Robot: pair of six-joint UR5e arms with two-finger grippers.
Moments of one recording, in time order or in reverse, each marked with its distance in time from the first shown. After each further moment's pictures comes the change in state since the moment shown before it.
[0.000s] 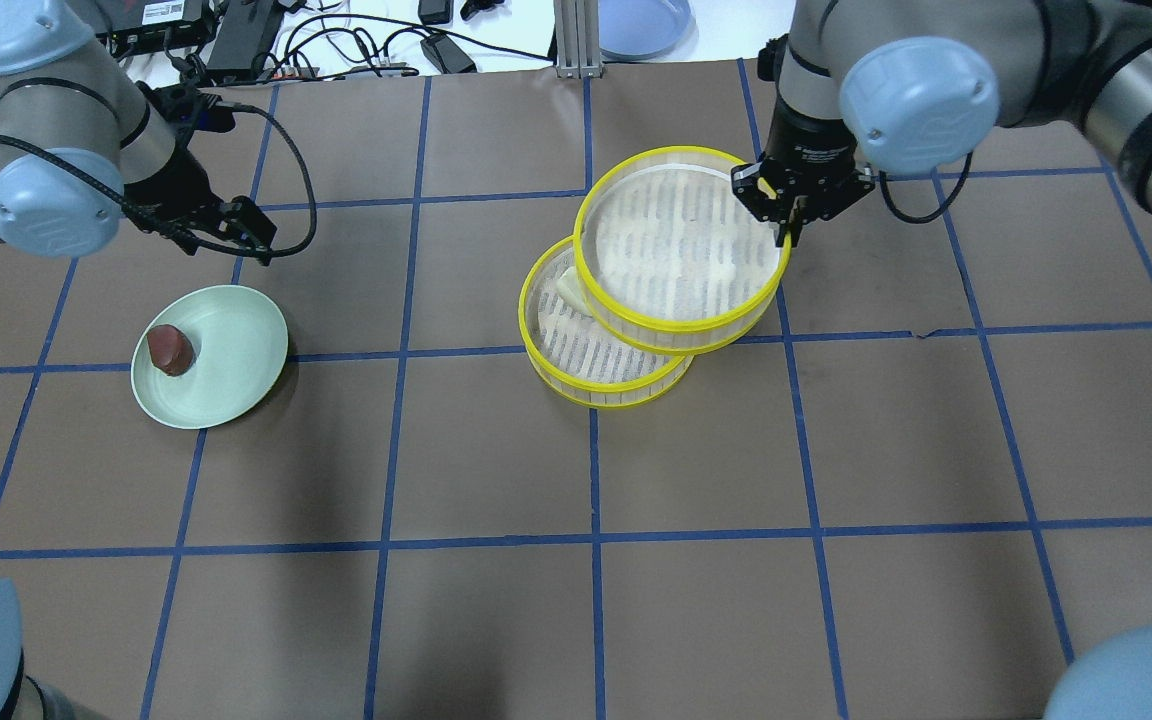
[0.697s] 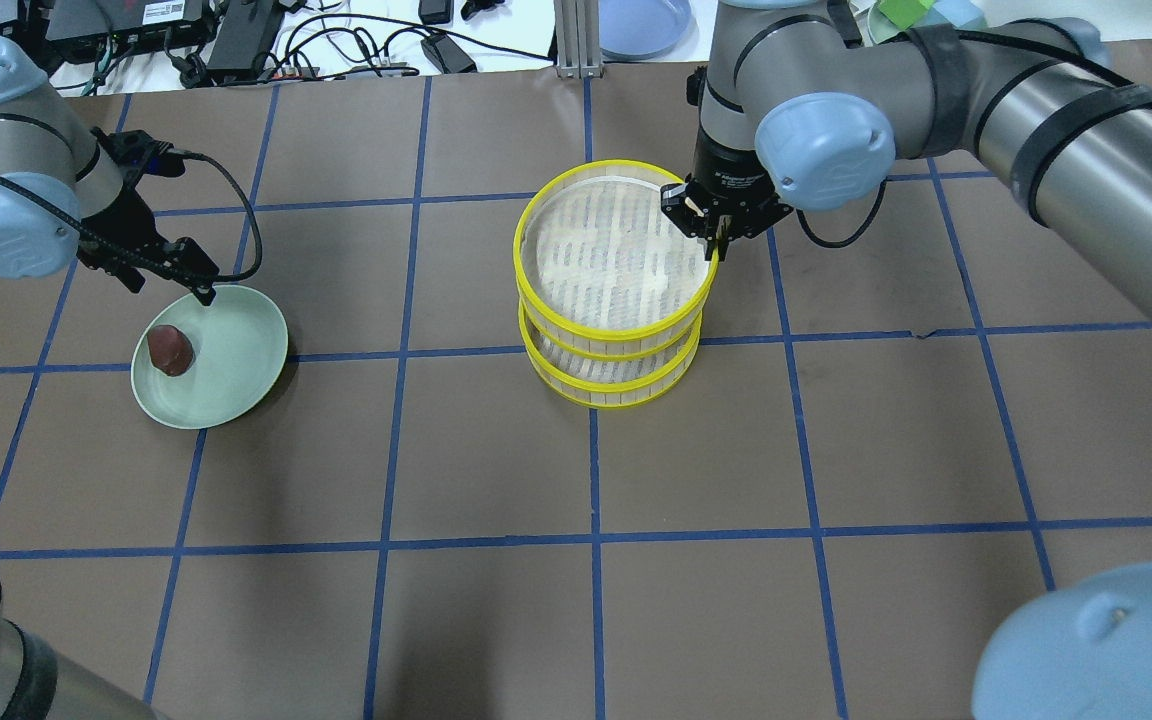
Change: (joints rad) left arm 0.101 -0.100 -0.027 0.002 0.098 0.043; right arm 0.083 0.078 0.009 -0.088 0.000 0.055
